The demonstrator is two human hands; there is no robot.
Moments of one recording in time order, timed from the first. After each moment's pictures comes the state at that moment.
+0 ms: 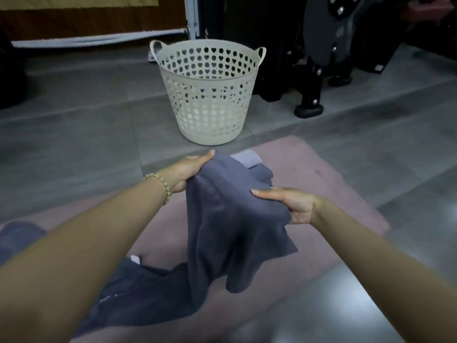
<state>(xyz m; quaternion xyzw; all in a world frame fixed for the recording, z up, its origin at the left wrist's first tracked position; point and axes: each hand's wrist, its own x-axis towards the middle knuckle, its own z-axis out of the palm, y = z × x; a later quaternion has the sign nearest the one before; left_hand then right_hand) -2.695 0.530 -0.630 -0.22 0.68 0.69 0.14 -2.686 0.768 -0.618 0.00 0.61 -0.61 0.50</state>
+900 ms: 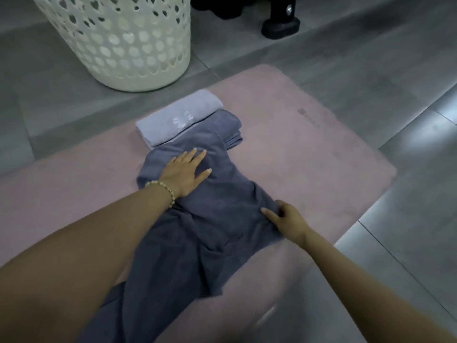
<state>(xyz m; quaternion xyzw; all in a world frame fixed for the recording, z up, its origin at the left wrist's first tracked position) -2.821 0.601 -0.921 0.08 0.98 0.09 0.17 -2.739 0.874 -0.935 0.10 0.89 -0.39 0.24</state>
